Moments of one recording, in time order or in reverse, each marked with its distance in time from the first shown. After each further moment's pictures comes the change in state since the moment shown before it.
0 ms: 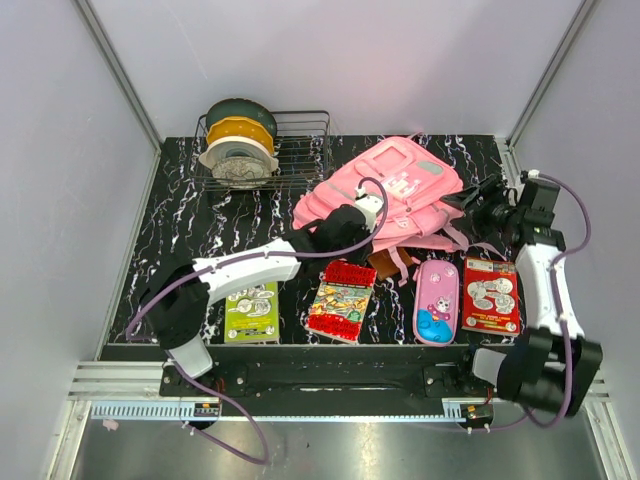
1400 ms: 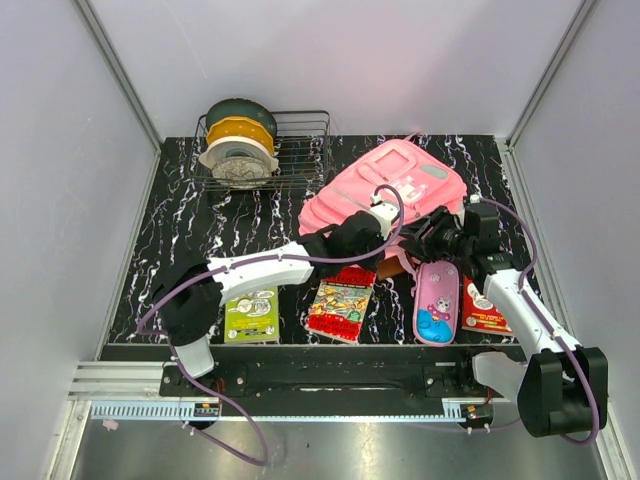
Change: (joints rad) left arm -0.064 0.079 0.067 -0.005 -0.007 -0.004; right arm 0.378 -0.169 -0.292 0.240 0.094 0.298
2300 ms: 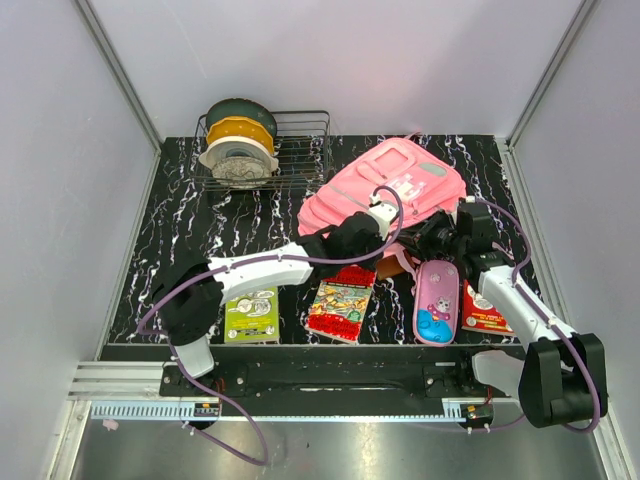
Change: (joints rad) left arm 0.003 0.000 -0.015 0.023 -0.011 0.013; right arm 0.044 0.050 -0.016 0.070 0.070 0.060
